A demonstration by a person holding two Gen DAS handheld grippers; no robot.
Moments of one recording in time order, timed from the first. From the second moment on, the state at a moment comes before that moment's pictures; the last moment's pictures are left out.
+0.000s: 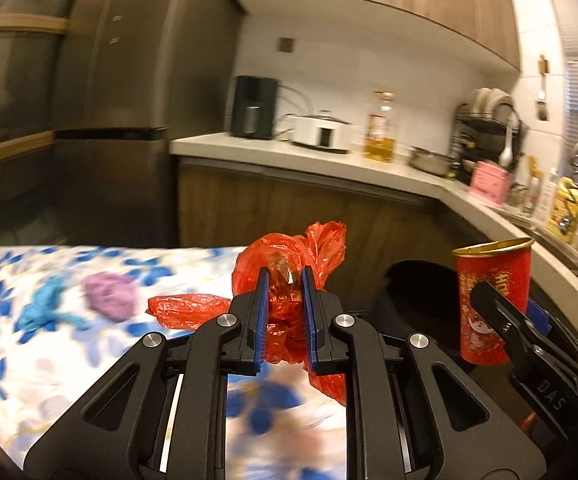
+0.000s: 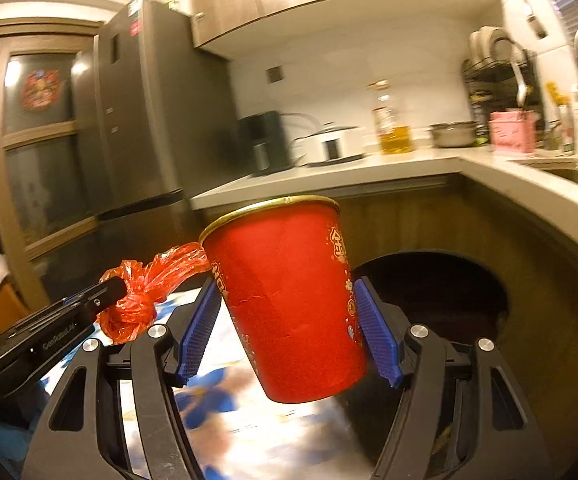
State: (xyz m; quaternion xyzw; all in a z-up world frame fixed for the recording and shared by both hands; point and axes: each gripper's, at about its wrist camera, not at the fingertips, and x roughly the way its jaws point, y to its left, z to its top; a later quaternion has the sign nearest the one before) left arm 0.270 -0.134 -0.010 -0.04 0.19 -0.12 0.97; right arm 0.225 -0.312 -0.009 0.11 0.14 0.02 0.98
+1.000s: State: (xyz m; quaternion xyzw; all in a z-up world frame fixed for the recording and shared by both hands) left arm 0.325 -0.282 -0.021 -0.01 0.19 -0.25 0.95; right arm 0.261 -0.416 -0.013 0.13 0.13 -0.09 0.98
